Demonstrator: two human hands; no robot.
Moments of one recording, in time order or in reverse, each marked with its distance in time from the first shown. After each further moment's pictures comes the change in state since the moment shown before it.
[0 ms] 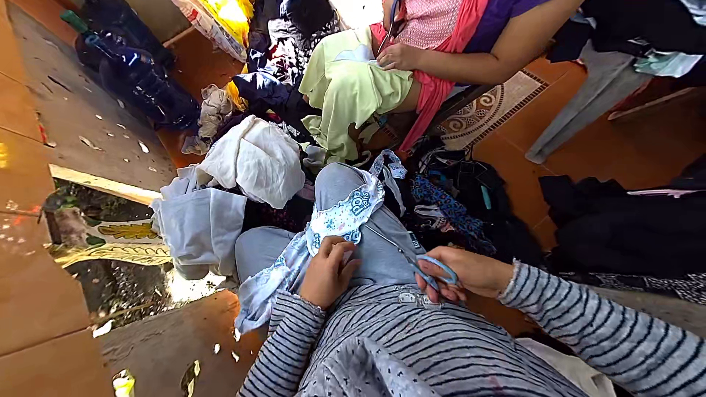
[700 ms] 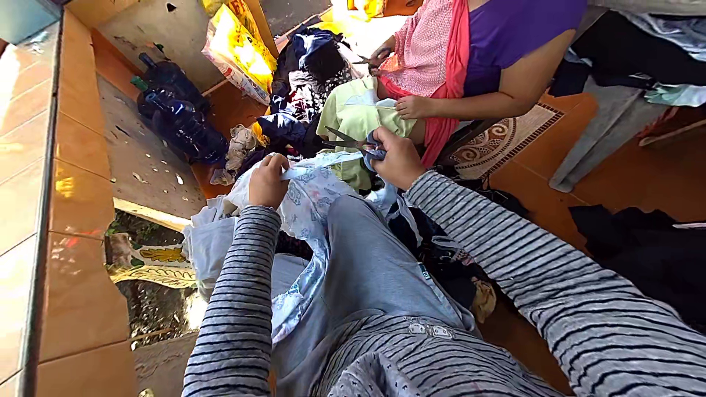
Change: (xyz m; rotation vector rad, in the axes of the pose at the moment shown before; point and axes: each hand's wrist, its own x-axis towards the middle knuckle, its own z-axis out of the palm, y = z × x) left_hand 0.193 -0.037 -0.162 0.573 0.084 -0.213; right_hand 0.105 -0.187 -0.065 -0.733 1.035 -0.881
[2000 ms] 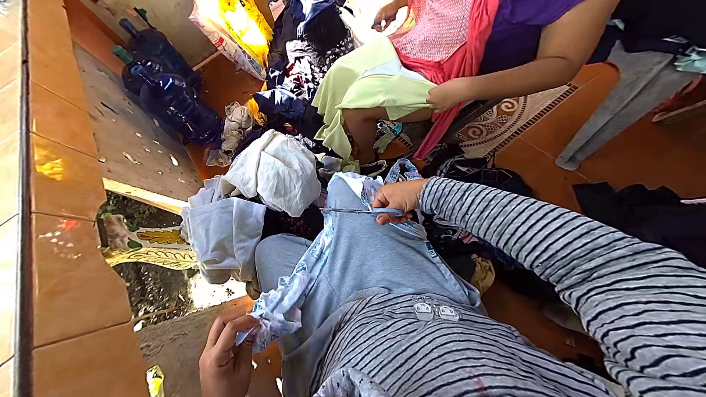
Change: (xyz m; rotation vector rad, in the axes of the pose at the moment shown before) left_hand -0.324 -0.007 -0.034 -0.345 0.248 -0.116; right_hand -0.060 0.042 0.036 0.354 -1.315 0.404
